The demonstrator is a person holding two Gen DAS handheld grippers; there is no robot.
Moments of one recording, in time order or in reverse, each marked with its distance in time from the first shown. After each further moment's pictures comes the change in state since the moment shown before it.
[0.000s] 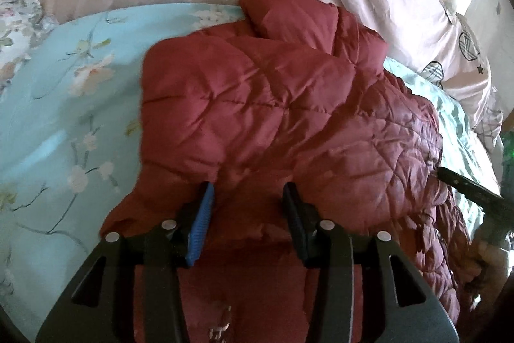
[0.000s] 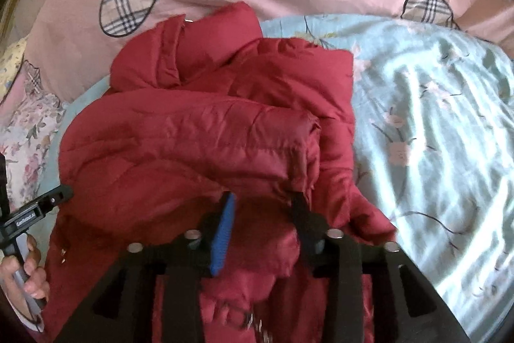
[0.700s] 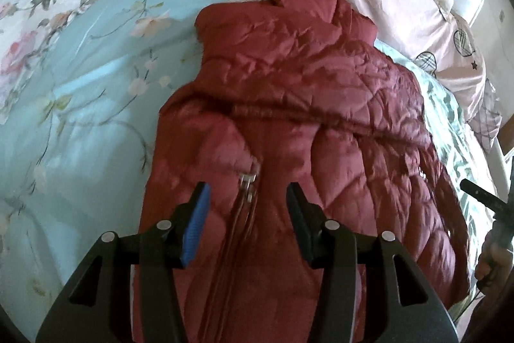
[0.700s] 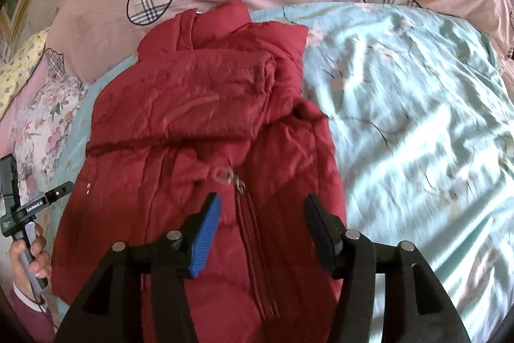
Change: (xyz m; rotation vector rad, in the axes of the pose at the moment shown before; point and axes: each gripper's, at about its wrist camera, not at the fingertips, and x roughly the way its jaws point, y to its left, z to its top) left arm -0.076 0.017 -0.092 -0.066 0.049 0.020; right arm -0.099 -0.033 -0.083 0.019 0.046 0.032
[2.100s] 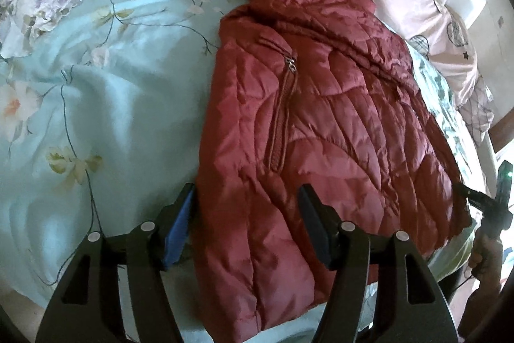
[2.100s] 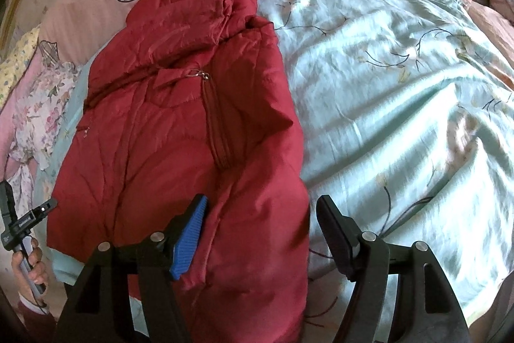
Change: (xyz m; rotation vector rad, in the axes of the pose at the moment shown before) left arm -0.056 0.052 -0.109 -0.044 0.076 -0.035; right arm -0.042 -0.033 -0.109 0.098 0.098 -0.027
